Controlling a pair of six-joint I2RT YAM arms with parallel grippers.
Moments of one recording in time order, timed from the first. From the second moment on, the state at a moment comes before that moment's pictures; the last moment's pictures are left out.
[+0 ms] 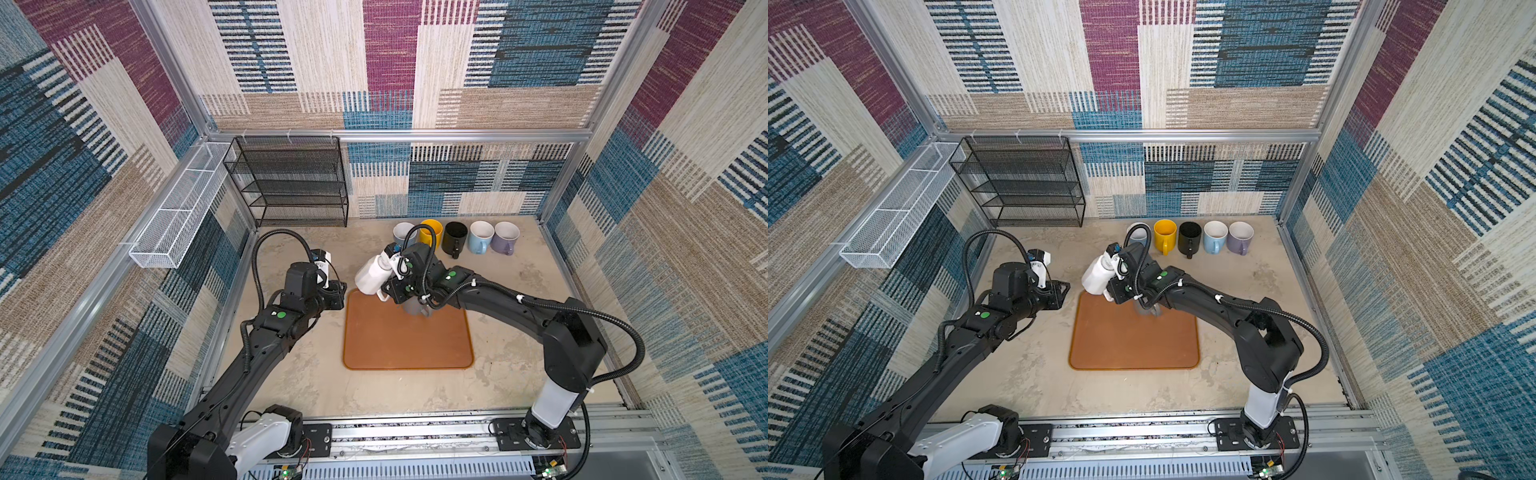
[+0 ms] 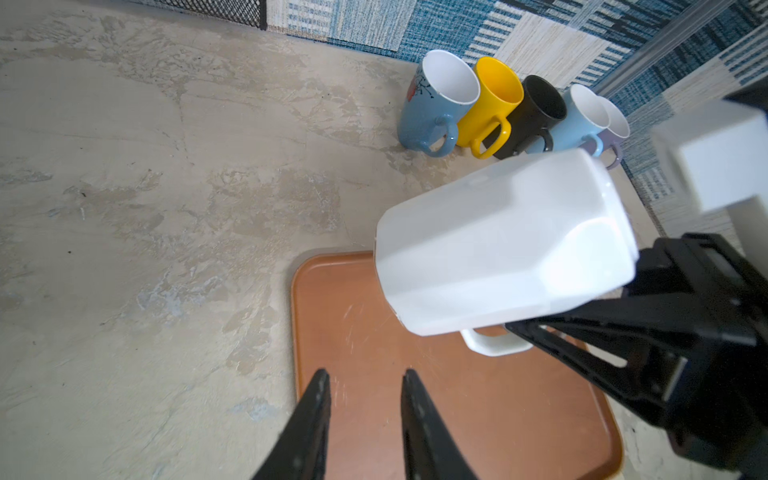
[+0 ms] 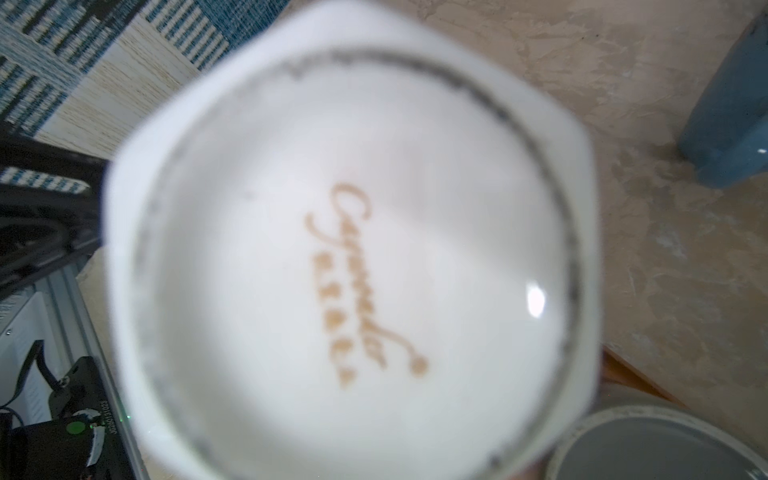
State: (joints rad) left arm -0.29 1.07 0.84 -0.37 0.15 -0.32; right arm 0.74 1.74 1.34 -0.31 -0.23 0.25
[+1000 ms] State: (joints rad) left arm -0.21 1.02 0.66 0.22 0.70 -0.53; right arm 0.62 1.67 1.32 0.12 -0.65 0.46
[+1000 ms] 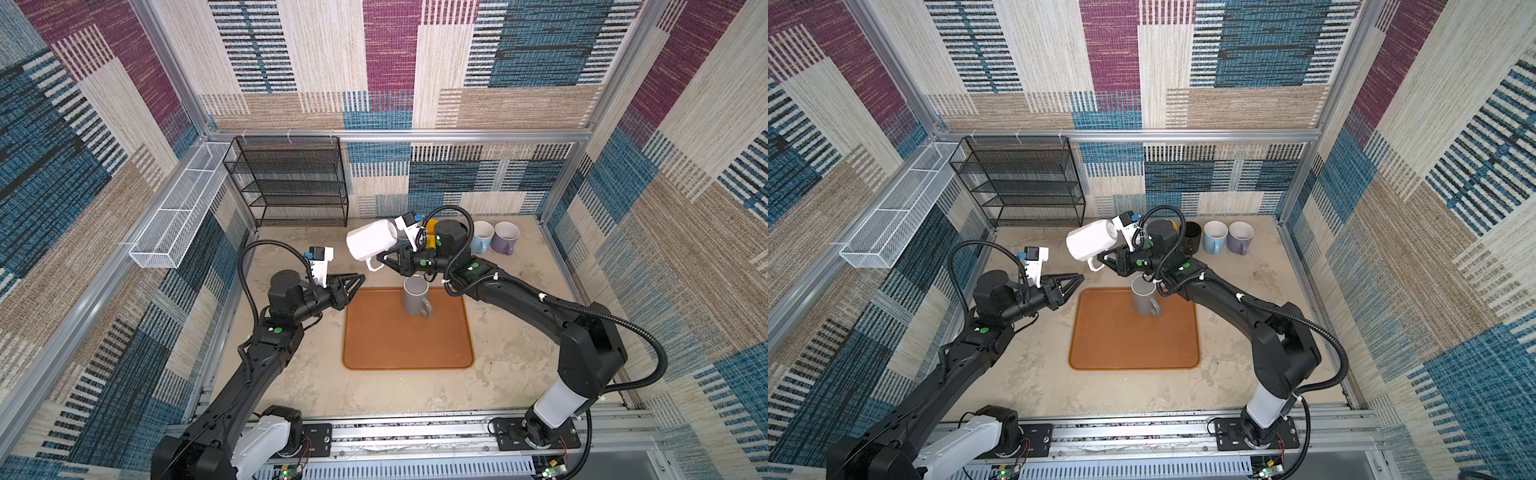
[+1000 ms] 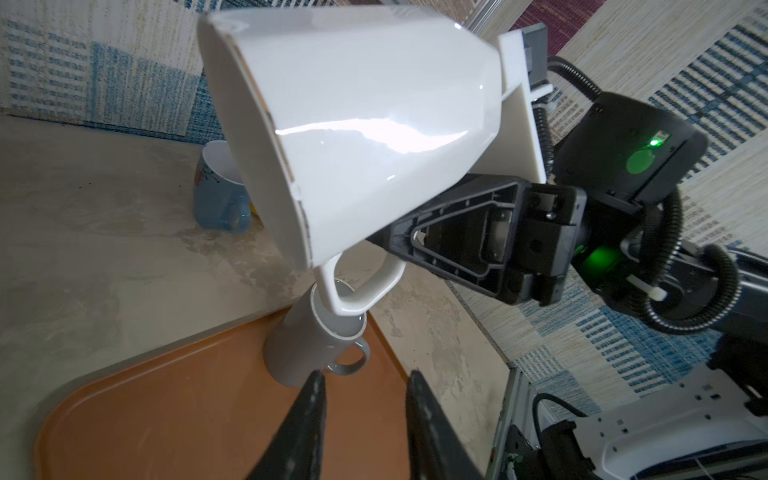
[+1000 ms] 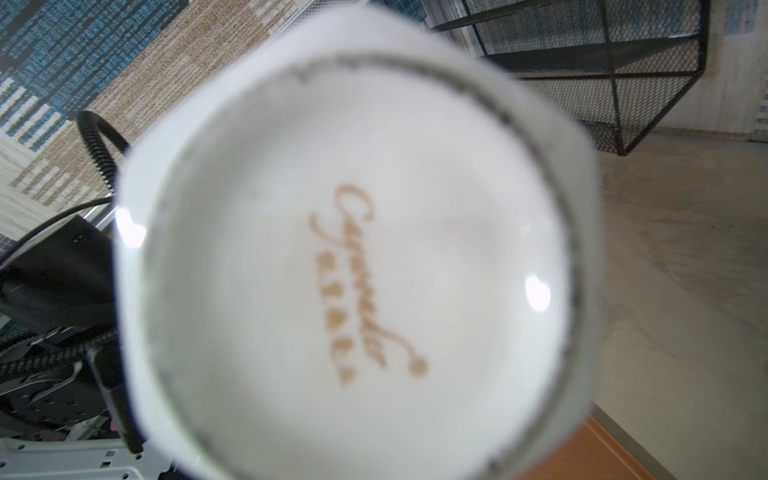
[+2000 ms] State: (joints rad) left arm -0.21 1.11 0.62 0.69 0.82 -0.74; right arm 0.62 1.64 1.25 0.40 -0.86 0.61
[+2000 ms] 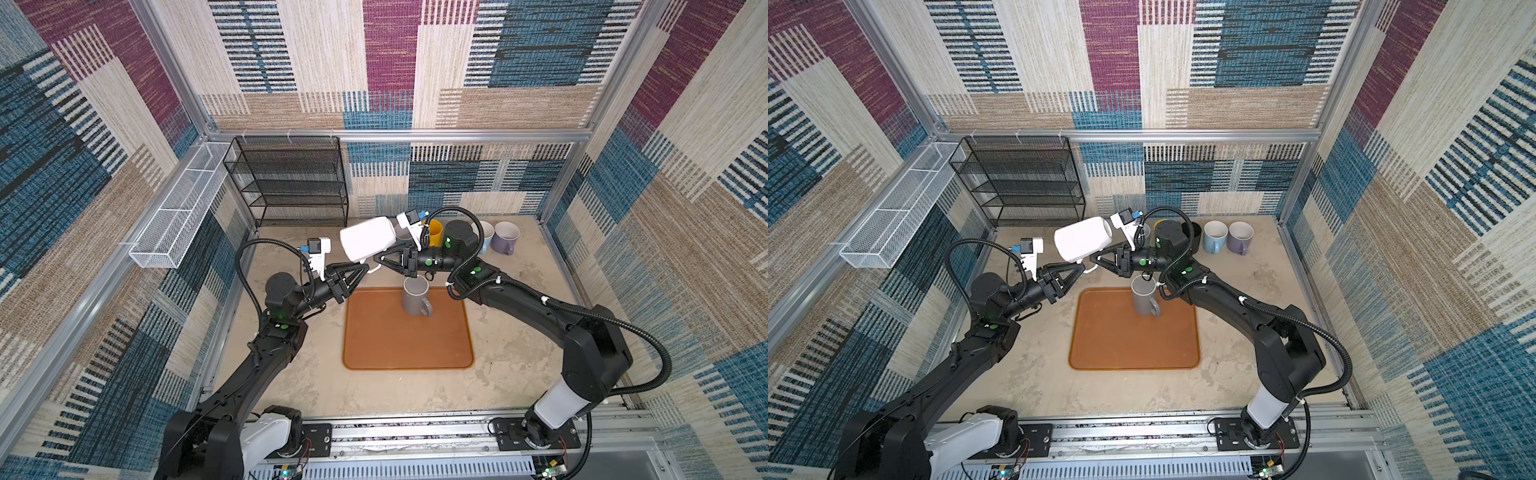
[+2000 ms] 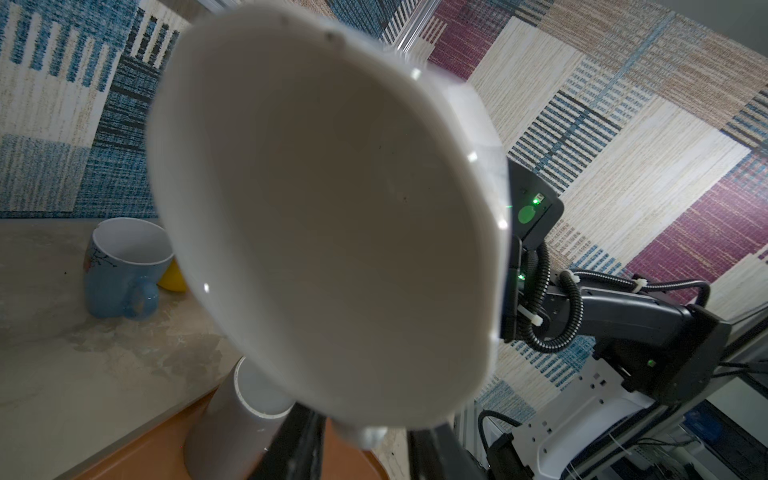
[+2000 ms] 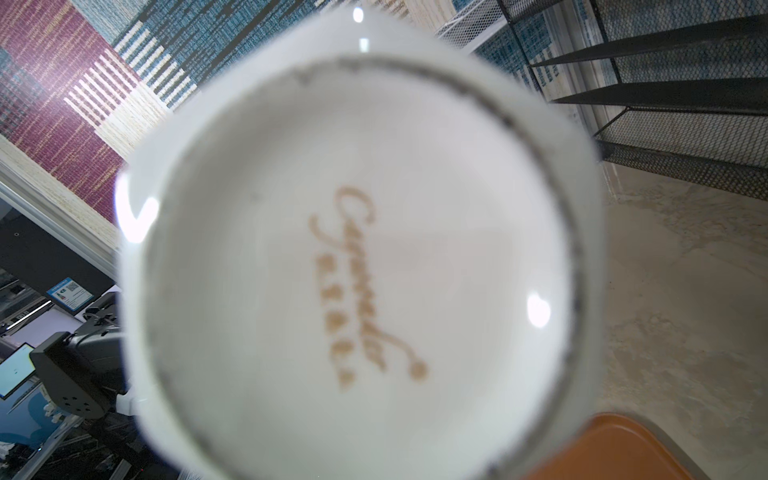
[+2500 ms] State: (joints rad) left arm -0.21 1.21 0.61 0.97 0.85 -0.90; right arm 0.62 1.64 1.19 0.61 -0.90 0.70
